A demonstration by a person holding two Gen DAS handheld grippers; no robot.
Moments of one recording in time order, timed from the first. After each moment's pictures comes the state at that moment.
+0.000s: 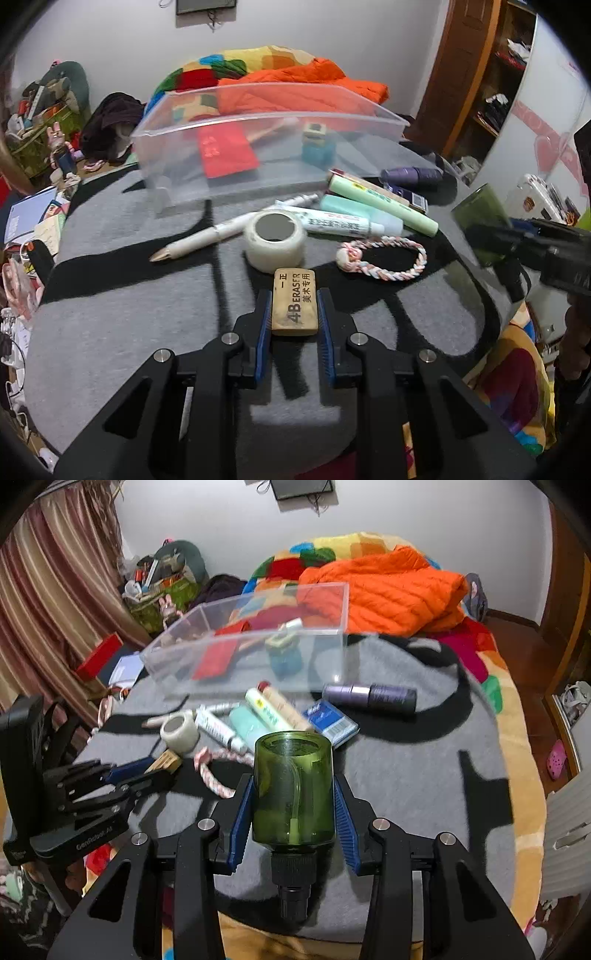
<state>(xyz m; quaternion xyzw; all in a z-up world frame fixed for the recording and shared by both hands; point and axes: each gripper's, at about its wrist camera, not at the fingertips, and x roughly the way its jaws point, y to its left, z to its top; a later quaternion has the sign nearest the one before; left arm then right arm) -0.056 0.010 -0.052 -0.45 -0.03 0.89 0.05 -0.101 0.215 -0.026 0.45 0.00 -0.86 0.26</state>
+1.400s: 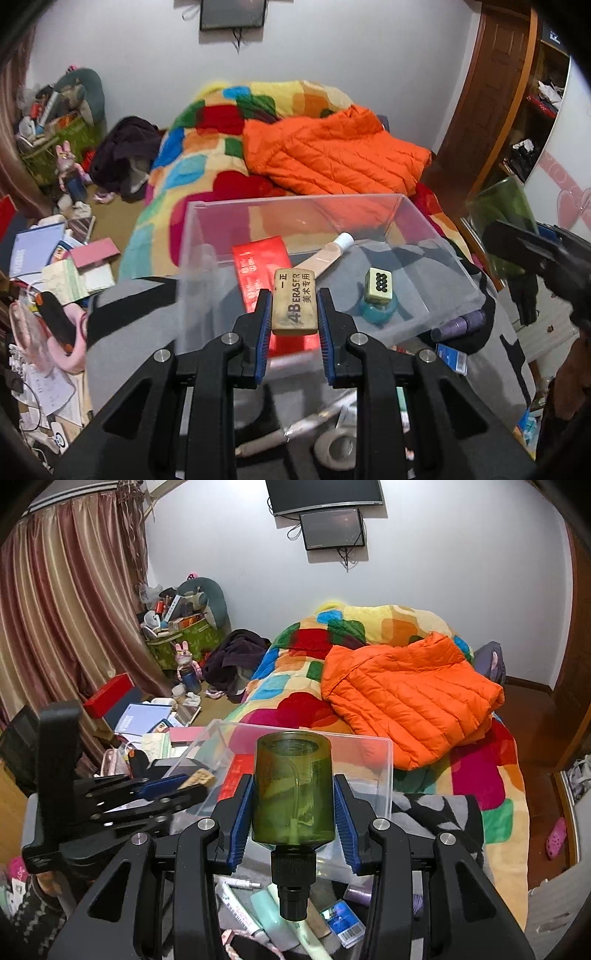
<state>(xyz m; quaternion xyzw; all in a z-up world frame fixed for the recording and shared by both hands) -0.203 -0.041 0.011 -0.42 -0.05 0.90 0.03 -0.208 0.140 0.062 0.36 0.03 -0.89 0.29</state>
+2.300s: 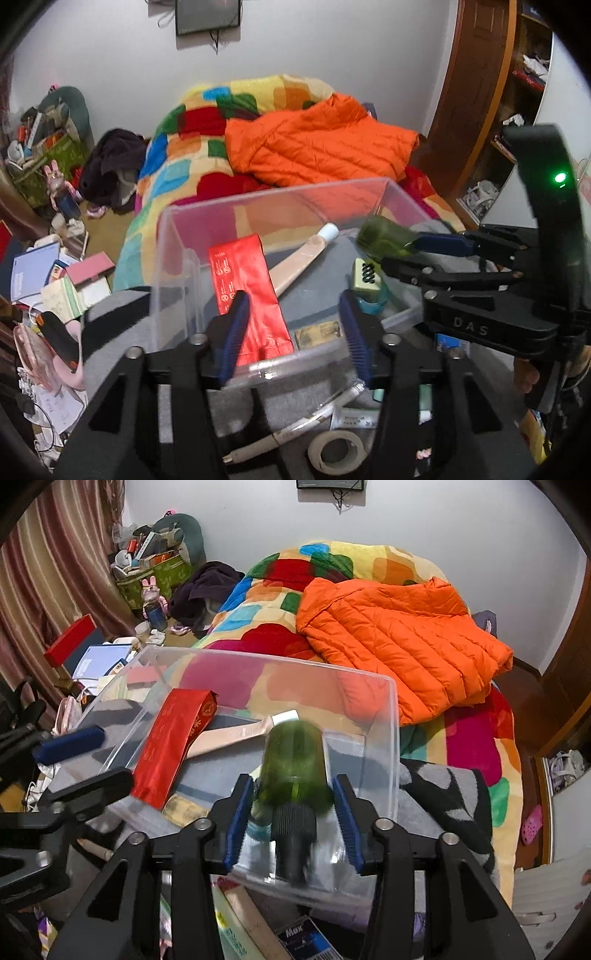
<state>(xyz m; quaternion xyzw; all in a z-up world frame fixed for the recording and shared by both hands) -0.196 -0.019 0.011 -0.42 -0.01 0.91 0.04 -0.260 0.120 -0.013 0.45 0.10 -0.85 0.25</state>
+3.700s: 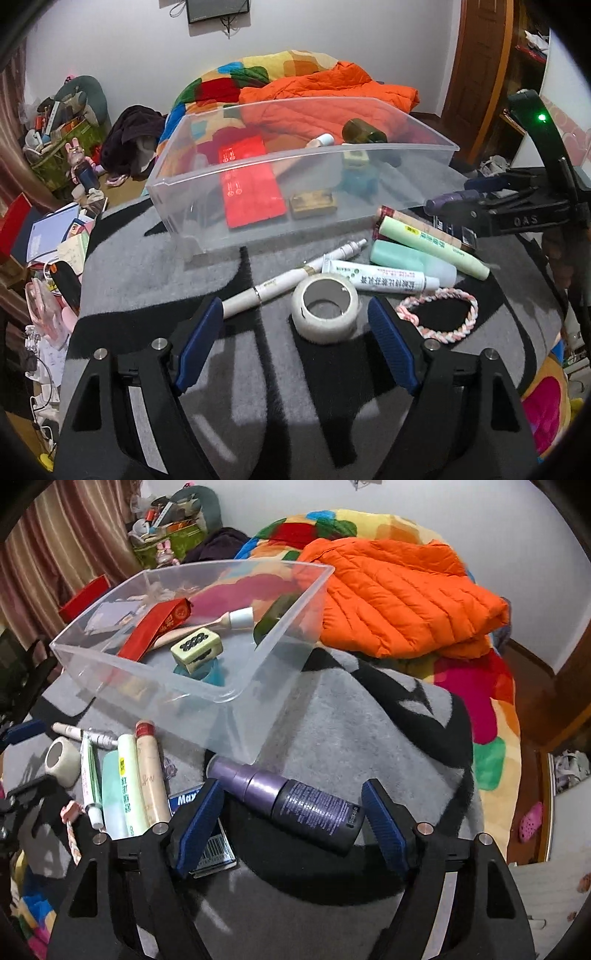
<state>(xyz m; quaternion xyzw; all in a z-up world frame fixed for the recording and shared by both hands) -0.101 0.004 -0.047 -0.45 0.01 0.89 0.00 -0.241 0.209 -0.066 0.49 0.14 -0.81 0.29</state>
